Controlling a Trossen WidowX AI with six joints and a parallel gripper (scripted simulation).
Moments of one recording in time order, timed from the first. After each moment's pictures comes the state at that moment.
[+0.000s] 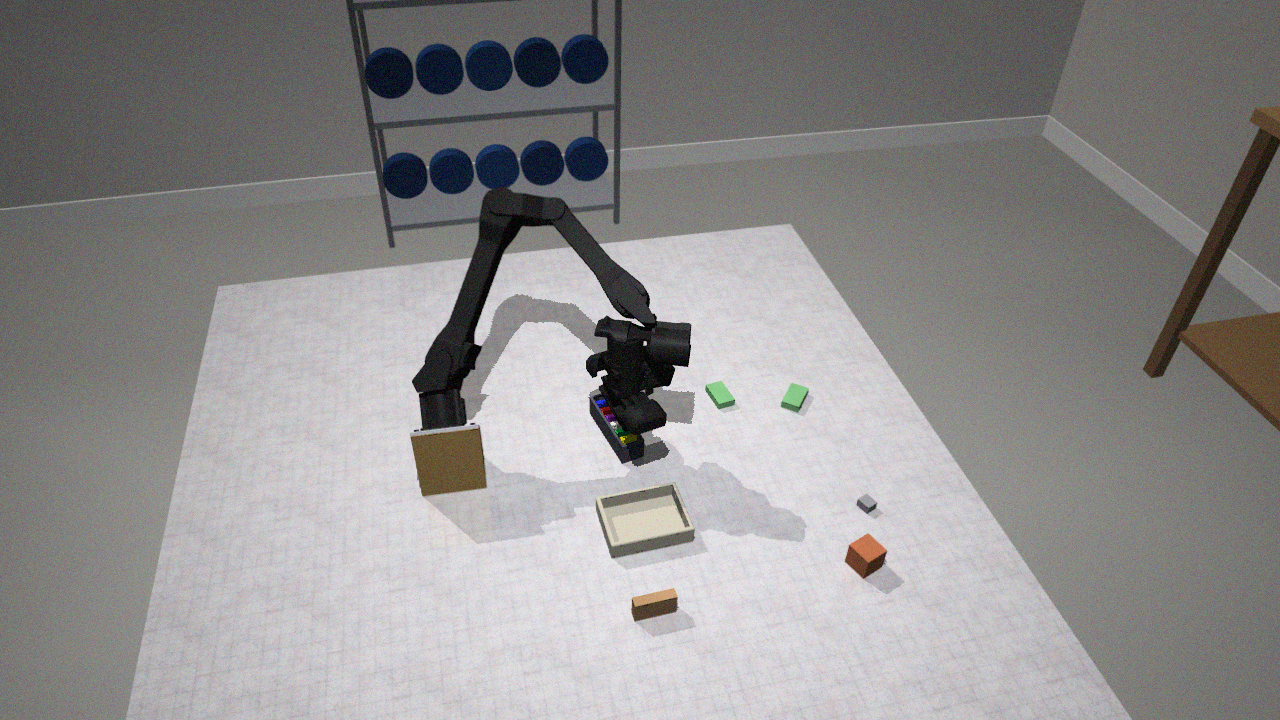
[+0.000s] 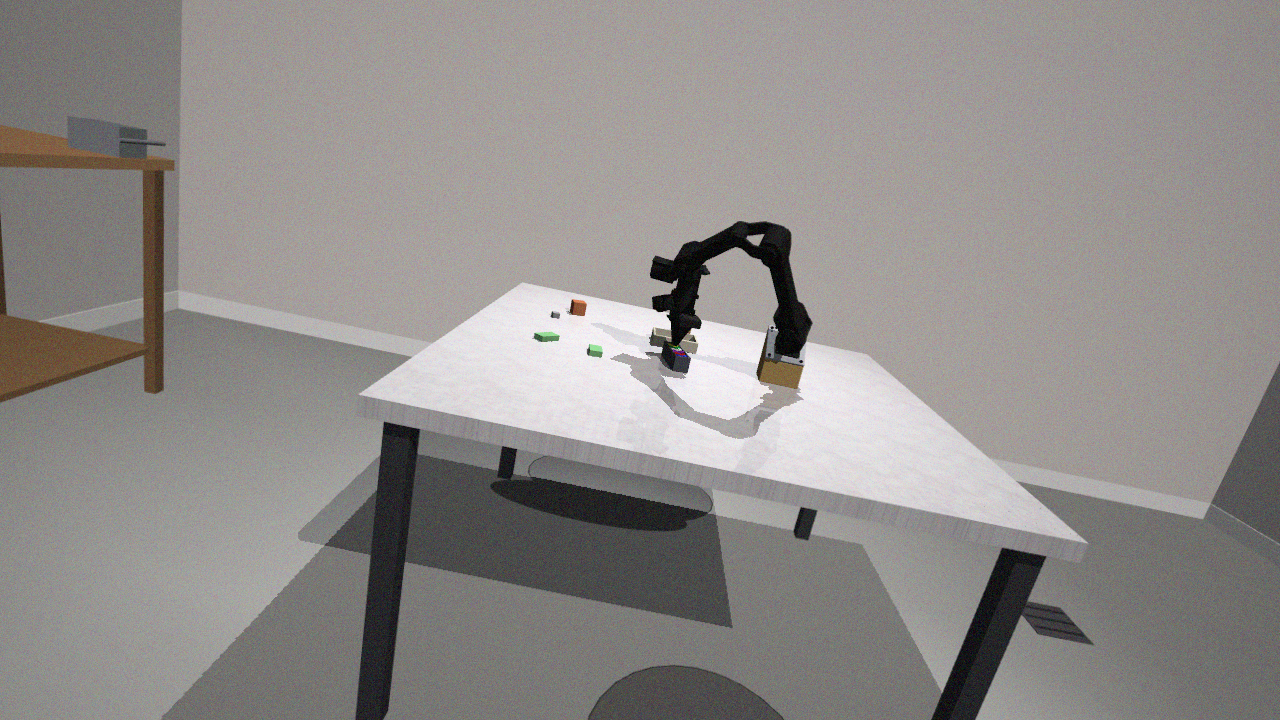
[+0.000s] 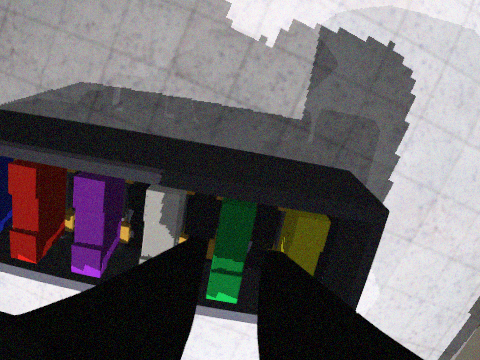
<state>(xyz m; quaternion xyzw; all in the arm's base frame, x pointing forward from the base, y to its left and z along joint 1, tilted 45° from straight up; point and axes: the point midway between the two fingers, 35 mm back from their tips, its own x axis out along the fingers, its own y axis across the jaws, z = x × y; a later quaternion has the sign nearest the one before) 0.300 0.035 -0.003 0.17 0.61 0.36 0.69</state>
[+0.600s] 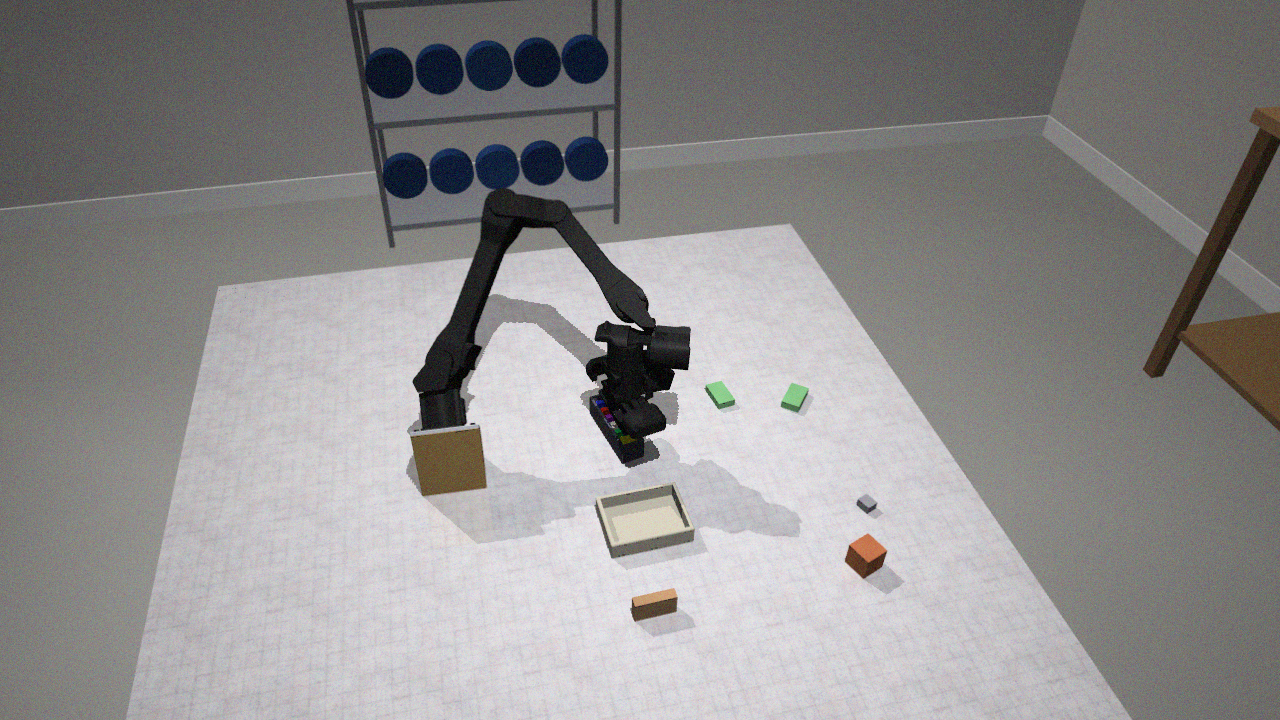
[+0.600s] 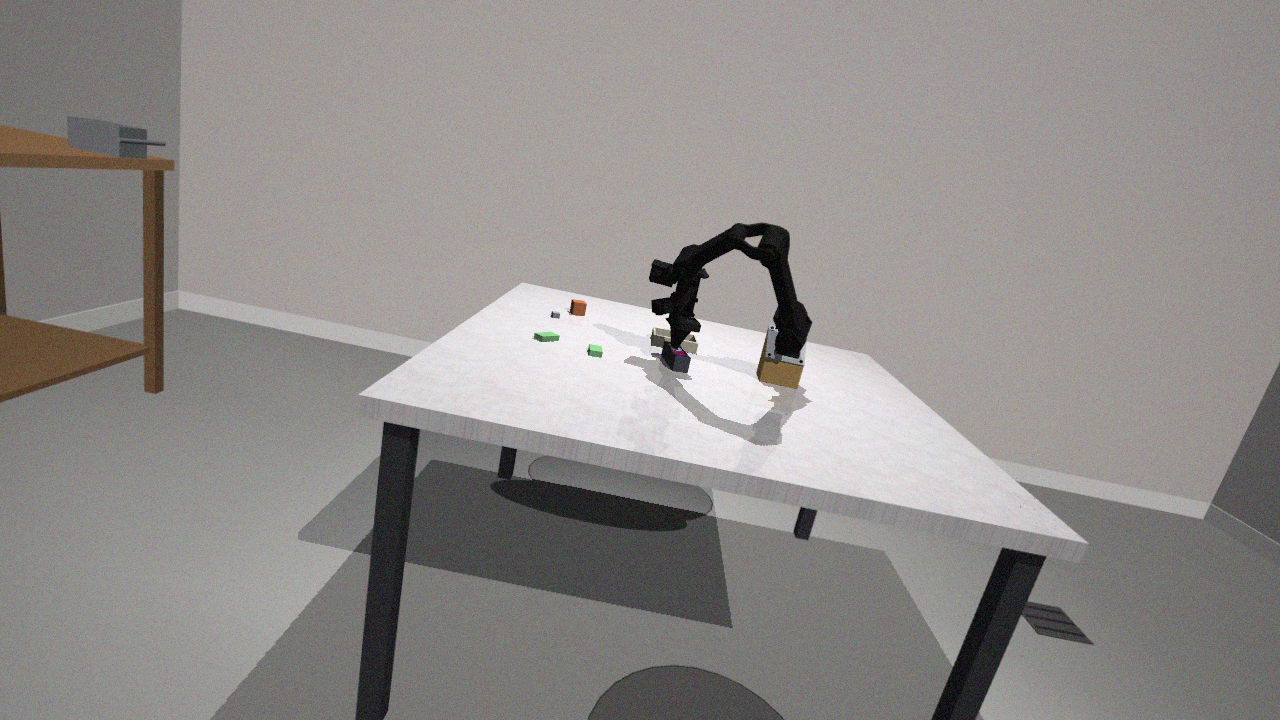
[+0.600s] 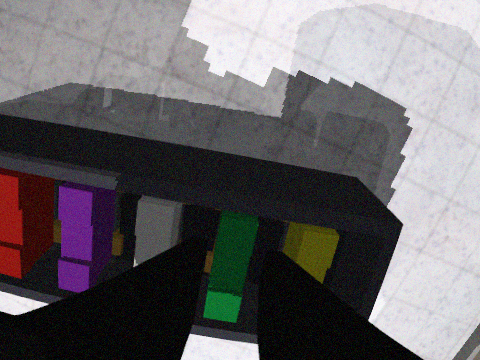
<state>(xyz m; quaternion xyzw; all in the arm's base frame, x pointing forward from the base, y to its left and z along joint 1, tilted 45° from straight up) 0.300 0.042 -0.009 0.17 0.61 0.36 0.69</state>
